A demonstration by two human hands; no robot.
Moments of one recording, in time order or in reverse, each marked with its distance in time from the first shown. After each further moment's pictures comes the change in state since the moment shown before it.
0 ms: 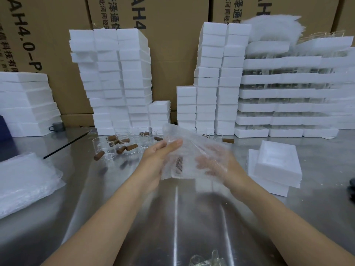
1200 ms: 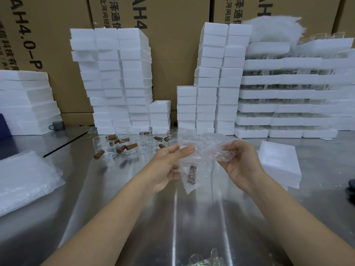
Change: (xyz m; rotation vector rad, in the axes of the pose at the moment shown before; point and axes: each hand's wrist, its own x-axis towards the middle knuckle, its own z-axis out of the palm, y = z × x) left_hand -0.008 -0.002 0.015 0.049 -0.184 -0.094; right_hand 0.010 -0.010 -0.029 0.730 0.115 0.081
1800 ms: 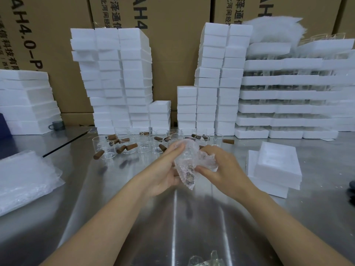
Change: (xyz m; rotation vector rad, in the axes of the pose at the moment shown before) left_hand 0.005 -0.010 -0.003 -0.071 -0.035 -0.090; right_hand -0.002 0.034 -0.009 -1.401 -0.229 -0.671
